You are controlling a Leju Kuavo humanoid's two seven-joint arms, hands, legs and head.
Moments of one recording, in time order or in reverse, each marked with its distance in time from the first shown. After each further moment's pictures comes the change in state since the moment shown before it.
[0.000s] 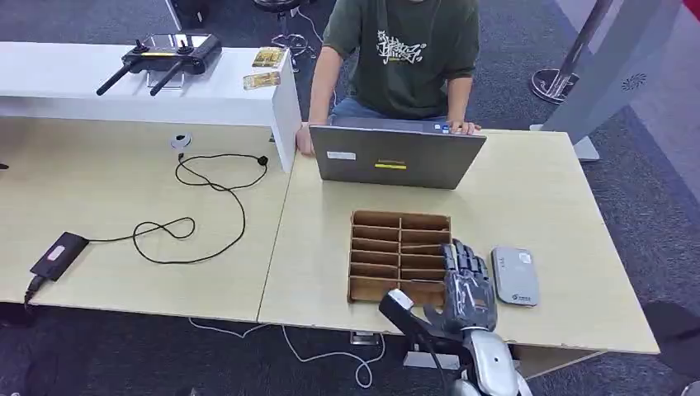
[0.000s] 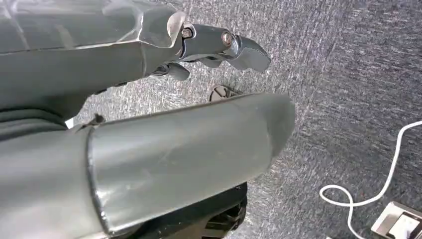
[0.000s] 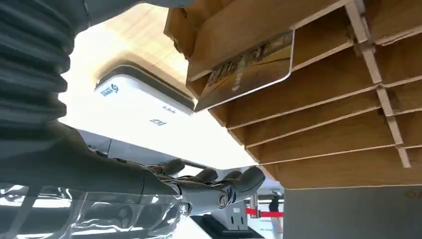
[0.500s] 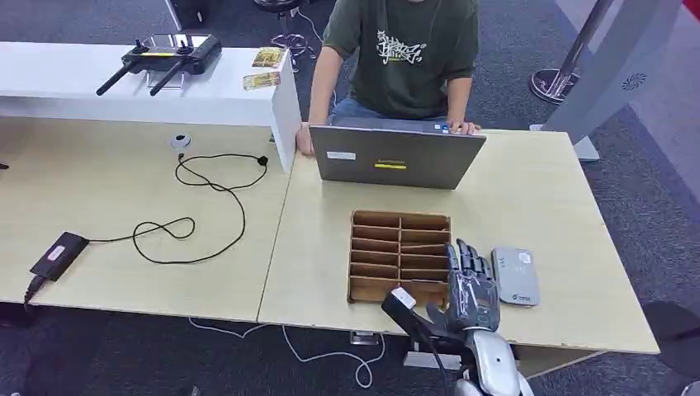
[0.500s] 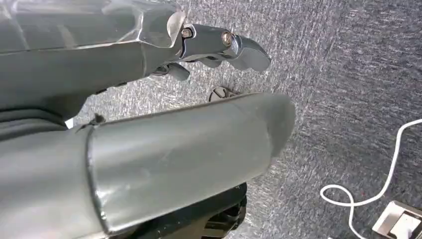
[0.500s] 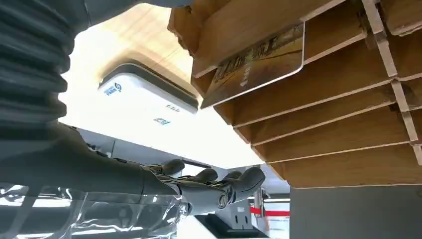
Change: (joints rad) left arm -0.006 -0.004 0.022 -0.001 -0.041 0.000 0.007; right arm 0.003 0.000 -0.009 0.000 0.004 -0.007 0.003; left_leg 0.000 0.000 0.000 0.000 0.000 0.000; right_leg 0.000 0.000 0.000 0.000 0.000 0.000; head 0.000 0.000
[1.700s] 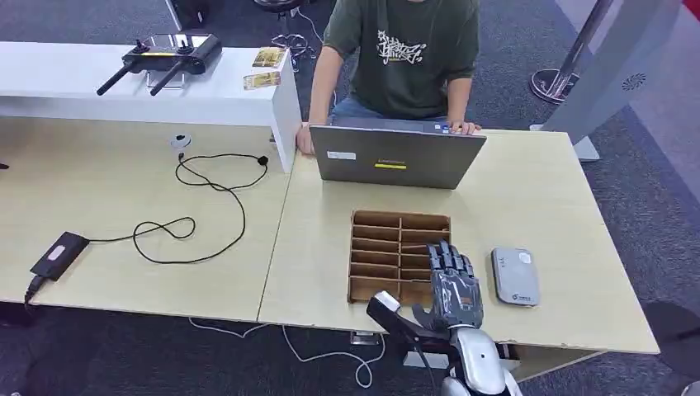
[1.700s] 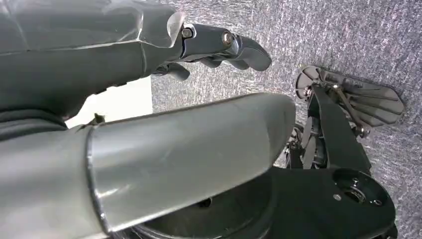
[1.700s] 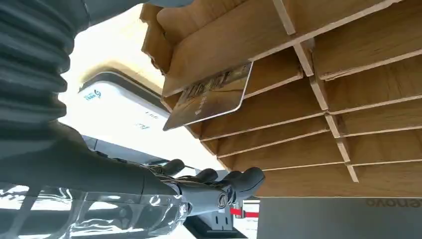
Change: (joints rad) left arm 0.079 -0.087 0.010 0.016 -0.052 0.000 0.200; right arm -0.031 0.021 0.046 0.052 0.012 0.004 -0.021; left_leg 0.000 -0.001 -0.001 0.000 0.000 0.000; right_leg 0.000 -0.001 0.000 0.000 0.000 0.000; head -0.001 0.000
